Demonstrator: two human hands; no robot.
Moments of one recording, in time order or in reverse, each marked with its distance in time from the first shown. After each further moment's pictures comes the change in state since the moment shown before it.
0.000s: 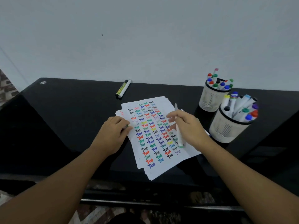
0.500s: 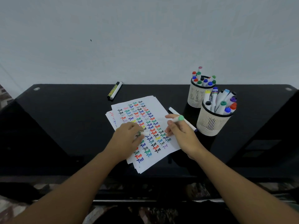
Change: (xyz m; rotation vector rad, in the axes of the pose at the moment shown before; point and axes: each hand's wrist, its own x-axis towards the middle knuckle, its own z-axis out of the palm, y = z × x) left_hand -0.006 0.073 0.019 -0.111 -0.141 0.037; right_hand -0.038 0.032 -0.006 0.298 0.016 0.035
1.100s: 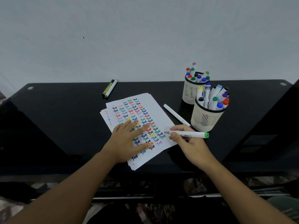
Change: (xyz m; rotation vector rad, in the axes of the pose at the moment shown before) left_hand -0.005 0.013 0.008 0.202 -0.249 0.008; right_hand -0.050 0.009 -0.033 -0.065 0.013 -0.055
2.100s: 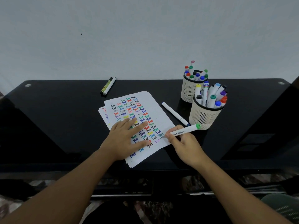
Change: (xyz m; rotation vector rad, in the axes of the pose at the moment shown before) left_hand 0.001 0.002 0.001 0.009 -0.017 -0.028; right_hand 0.003 0.003 0.007 -0.276 -0.025 0.086
